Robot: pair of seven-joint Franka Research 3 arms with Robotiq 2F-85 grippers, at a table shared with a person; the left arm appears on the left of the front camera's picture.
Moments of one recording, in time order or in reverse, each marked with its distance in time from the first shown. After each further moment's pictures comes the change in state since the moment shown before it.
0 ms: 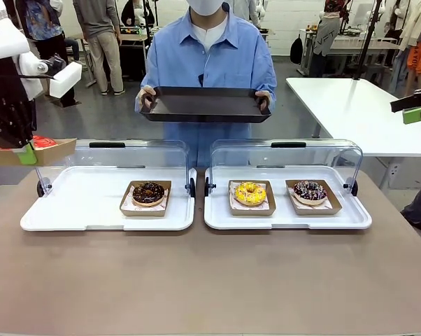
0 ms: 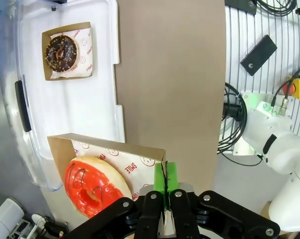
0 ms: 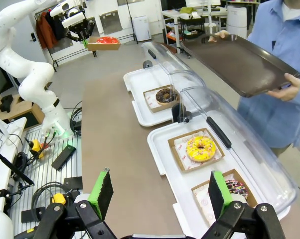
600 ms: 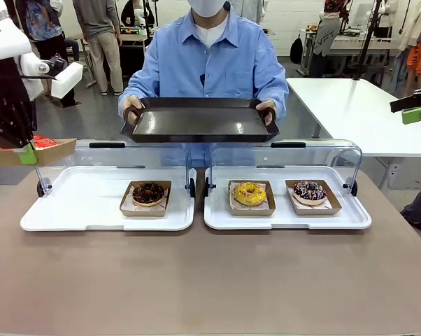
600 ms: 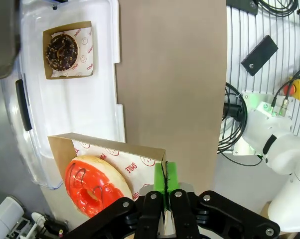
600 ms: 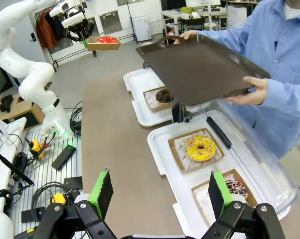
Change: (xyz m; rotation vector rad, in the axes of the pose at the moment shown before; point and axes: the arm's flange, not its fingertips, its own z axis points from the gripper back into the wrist) left arm 0.001 -0.001 0.001 0.004 0.005 0.005; right arm 0.000 0.000 0.000 0.000 0.000 0.000
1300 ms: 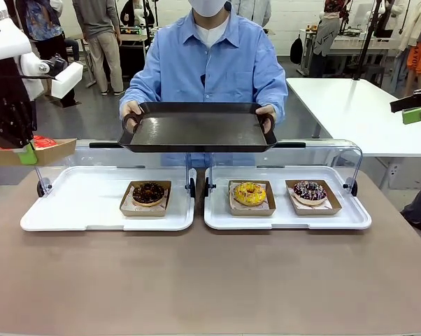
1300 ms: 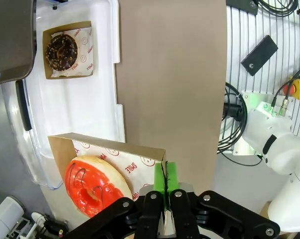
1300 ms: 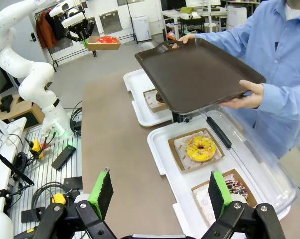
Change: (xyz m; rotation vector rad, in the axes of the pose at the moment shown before) left arm 0.000 0.000 0.000 -0.001 0.001 0.000; right arm 0.000 0.000 0.000 0.000 0.000 0.000
